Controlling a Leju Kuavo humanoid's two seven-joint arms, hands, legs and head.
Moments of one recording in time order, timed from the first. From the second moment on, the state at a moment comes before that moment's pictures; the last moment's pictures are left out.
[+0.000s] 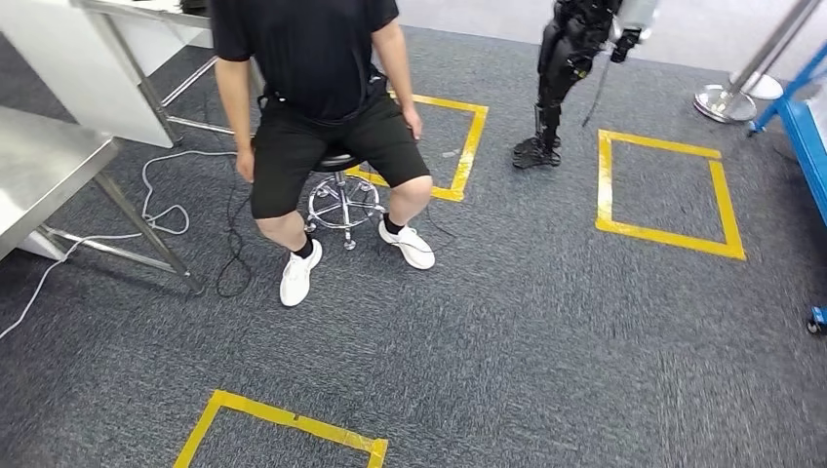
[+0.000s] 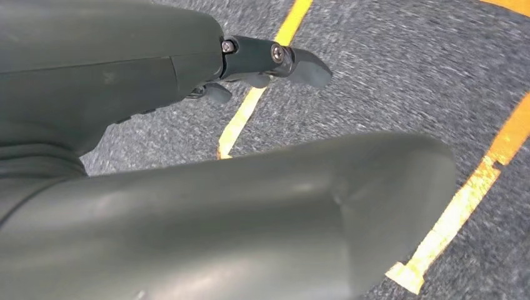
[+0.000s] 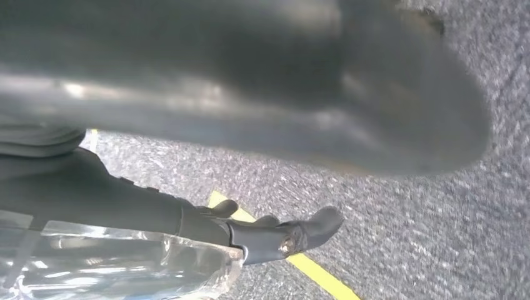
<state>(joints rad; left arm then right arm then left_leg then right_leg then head) -0.11 -0.14 1.25 -0.20 -1.10 0.20 -0.31 -0.07 0.06 -0.20 -0.19 0.41 -0.29 0.07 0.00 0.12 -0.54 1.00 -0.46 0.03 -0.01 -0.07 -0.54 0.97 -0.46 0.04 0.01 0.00</state>
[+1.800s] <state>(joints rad) -0.11 -0.15 1.16 -0.20 -1.22 0.21 -0.26 -0.06 0.07 -0.22 -0.18 0.44 -0.26 0.10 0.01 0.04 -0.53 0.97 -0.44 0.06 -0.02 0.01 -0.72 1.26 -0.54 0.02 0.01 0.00</state>
